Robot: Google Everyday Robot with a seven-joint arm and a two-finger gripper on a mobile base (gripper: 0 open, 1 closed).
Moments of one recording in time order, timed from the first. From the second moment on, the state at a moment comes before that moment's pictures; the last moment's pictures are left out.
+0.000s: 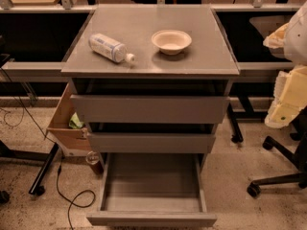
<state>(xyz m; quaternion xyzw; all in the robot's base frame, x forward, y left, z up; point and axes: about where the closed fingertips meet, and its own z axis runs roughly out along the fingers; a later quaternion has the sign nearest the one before) 0.438 -0.215 0.983 -0.60 0.78 -0.04 0.17</state>
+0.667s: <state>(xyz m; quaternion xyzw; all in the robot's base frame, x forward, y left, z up) 0.462 -0.182 0.984 -0.61 0.77 -0.03 0.20</state>
